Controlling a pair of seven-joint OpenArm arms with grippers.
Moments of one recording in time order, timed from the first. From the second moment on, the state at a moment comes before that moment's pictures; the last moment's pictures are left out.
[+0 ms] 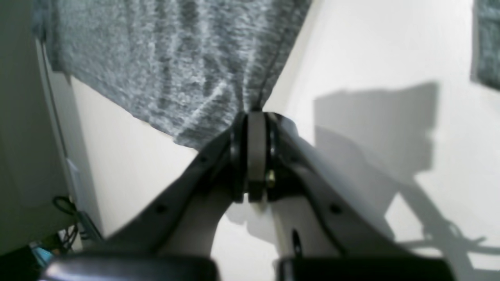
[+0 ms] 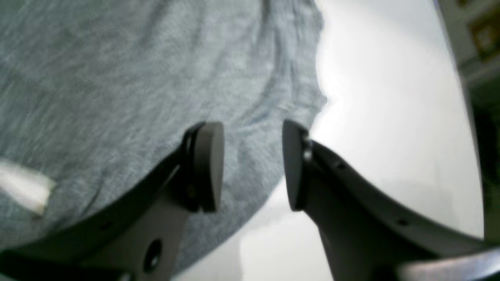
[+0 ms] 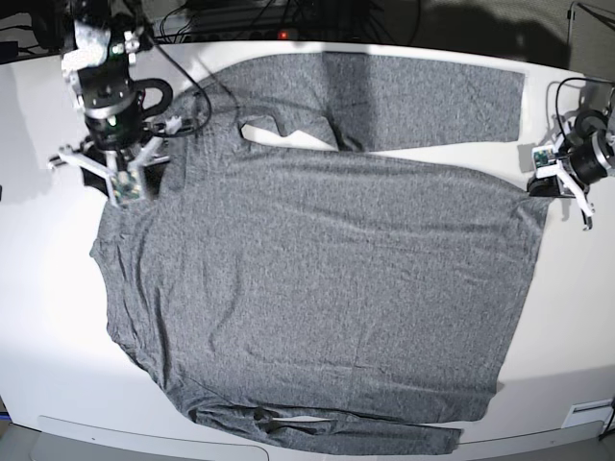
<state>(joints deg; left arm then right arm) -1.4 -47.1 27.7 62.2 33.0 -23.4 -21.7 -25.9 18.7 3.7 119.5 -5.3 11.5 -37.1</state>
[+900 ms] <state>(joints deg) -1.5 -43.5 27.7 62.3 31.9 -22.9 -22.0 -38.6 40.4 3.4 119.5 -21.3 35.5 -24.3</state>
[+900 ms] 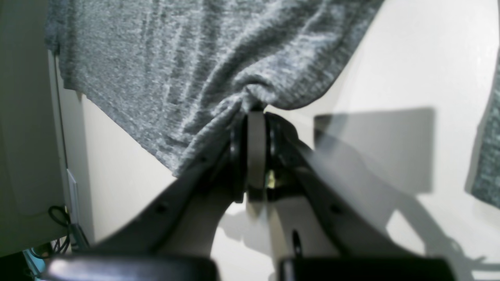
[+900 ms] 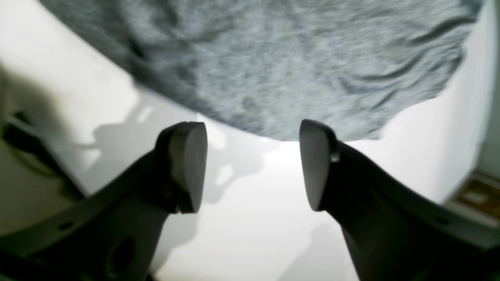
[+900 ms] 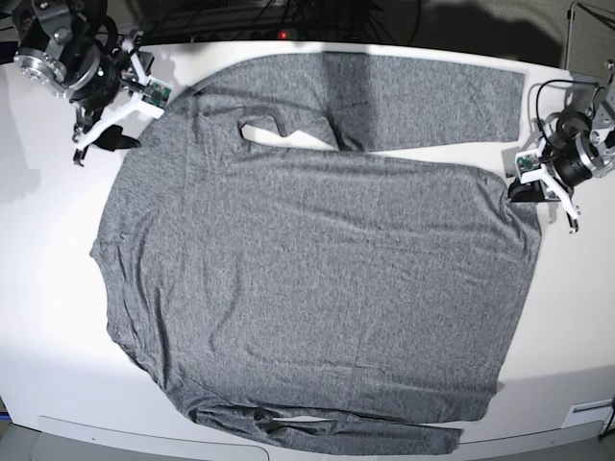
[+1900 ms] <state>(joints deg) -1.5 -43.4 27.7 62.3 31.9 -22.9 -22.2 -30.2 40.4 -14.5 105.8 -33.2 34.6 -19.2</state>
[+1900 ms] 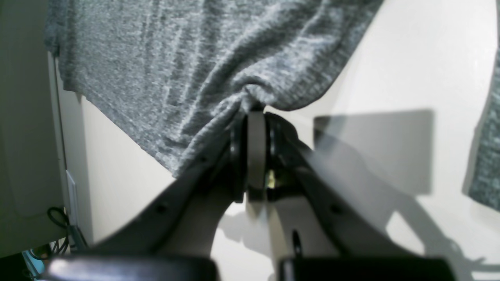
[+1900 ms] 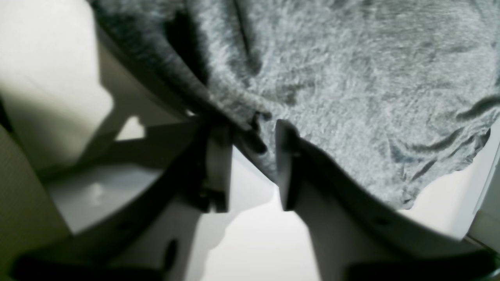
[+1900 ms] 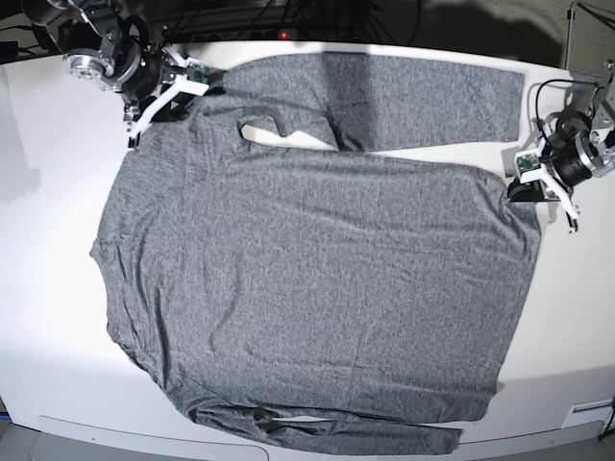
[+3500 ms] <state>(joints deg) -10.2 -47.6 28.1 70.2 29.6 -25.8 -13.3 -17.6 24.3 -3.2 111.5 3.0 21.2 -38.6</state>
